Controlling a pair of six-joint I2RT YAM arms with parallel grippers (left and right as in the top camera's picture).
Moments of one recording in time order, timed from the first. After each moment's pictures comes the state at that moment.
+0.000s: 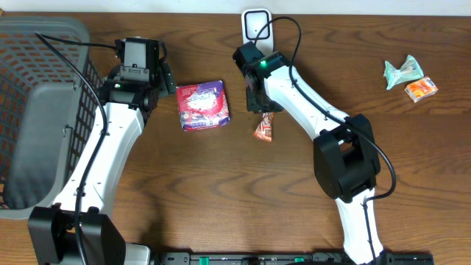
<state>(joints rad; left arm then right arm) -0.13 1.58 1.30 -0.66 -0.35 -0.32 0.53 2.26 1.90 -1.10 0.21 0.52</state>
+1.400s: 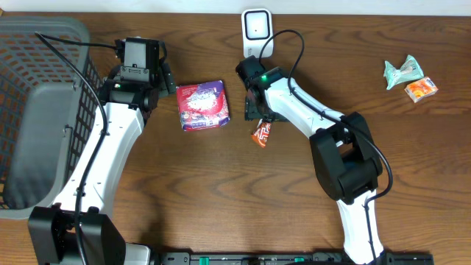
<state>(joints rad) -0.13 1.58 1.30 -0.66 -0.35 -0.32 0.53 2.24 1.70 -0.91 0.22 0.63</state>
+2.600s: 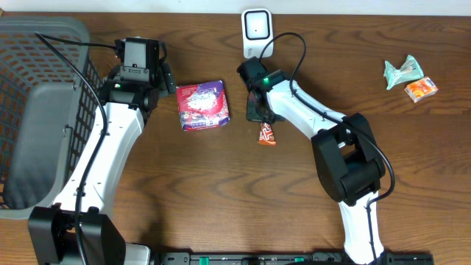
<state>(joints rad) -0.13 1.58 1.30 -0.66 -0.35 -0.32 0.53 2.22 1.66 -0.85 0.15 0.60</state>
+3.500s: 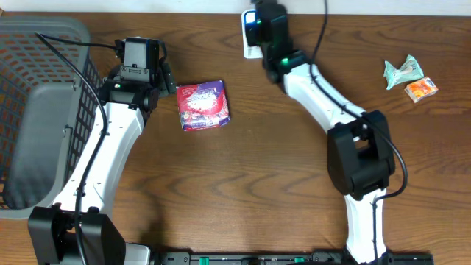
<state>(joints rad) -0.13 1.58 1.30 -0.66 -0.35 -0.32 0.42 2.22 1.79 0.09 0.24 0.06</state>
